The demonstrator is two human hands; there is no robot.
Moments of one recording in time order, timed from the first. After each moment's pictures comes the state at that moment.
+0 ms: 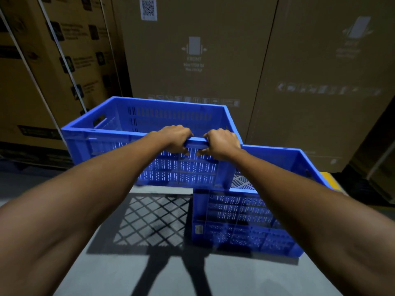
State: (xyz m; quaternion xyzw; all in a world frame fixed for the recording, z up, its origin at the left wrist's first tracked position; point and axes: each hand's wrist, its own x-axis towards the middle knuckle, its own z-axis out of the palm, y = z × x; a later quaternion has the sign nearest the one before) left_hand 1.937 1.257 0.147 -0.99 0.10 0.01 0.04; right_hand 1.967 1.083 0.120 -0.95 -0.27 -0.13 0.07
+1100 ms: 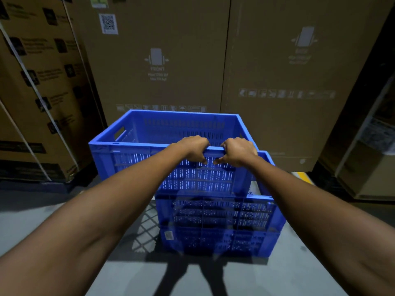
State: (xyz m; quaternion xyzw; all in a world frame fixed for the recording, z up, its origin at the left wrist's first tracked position) left_hand 1.985 1.074 0.138 -0.99 0.14 0.02 0.00; right_hand 1.988 0.900 0.128 -0.97 -0.20 -0.09 0.05
